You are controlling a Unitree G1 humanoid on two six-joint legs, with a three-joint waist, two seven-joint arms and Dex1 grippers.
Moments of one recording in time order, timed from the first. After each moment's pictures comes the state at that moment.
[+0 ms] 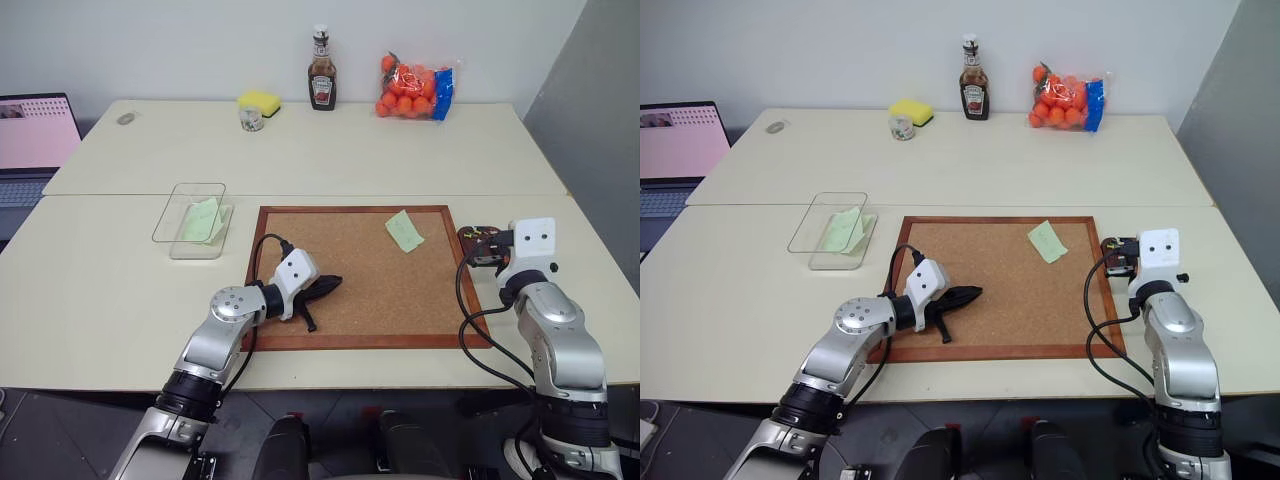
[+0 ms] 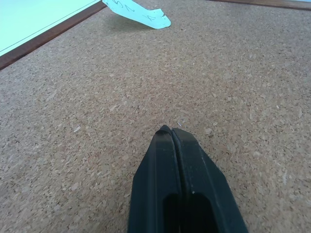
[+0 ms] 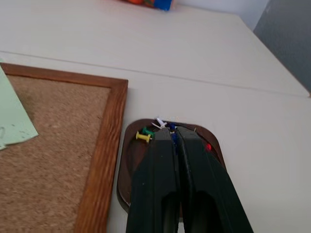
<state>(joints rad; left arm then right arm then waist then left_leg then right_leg) -0.35 0.40 -0.21 0.12 -0.11 0.17 -0.84 -0.25 -0.33 -0.20 -0.20 0.06 0.59 0.13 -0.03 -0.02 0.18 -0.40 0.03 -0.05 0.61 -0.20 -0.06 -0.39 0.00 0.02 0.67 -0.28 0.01</state>
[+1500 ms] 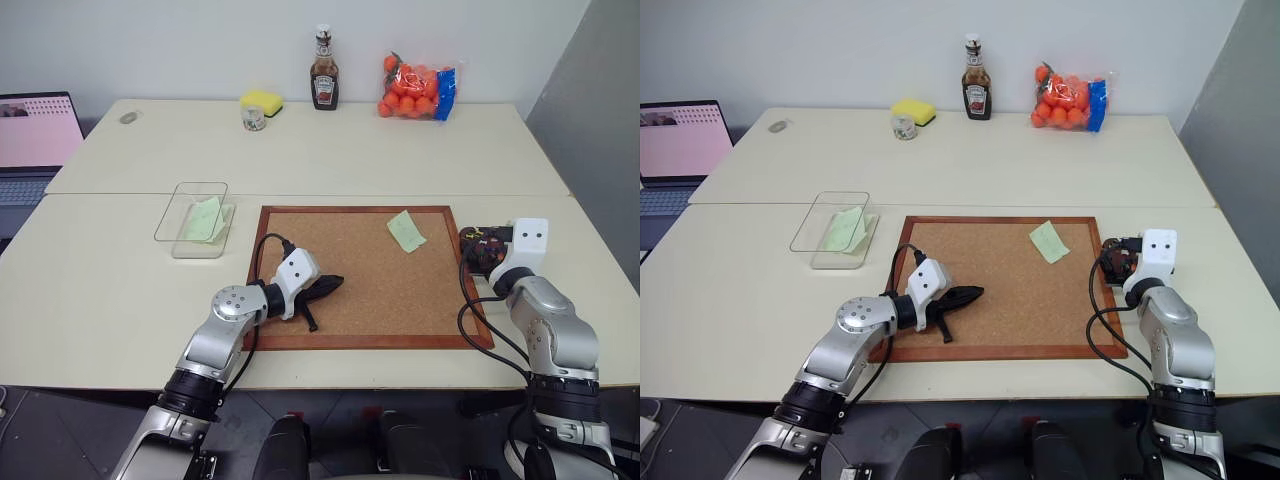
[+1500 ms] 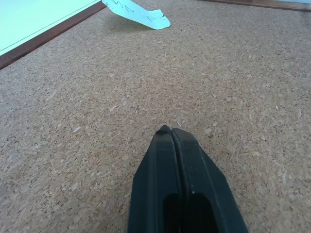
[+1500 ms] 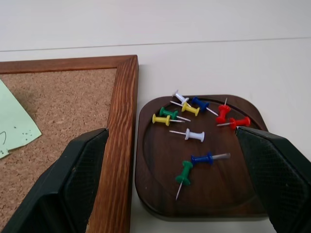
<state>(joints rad) -0.36 0.39 -0.21 0.12 -0.11 0.17 -0.85 -0.32 -0.30 -0.25 -0.08 0.22 0.64 0.14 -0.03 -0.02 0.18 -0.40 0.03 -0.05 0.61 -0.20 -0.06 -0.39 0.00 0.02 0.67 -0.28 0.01</state>
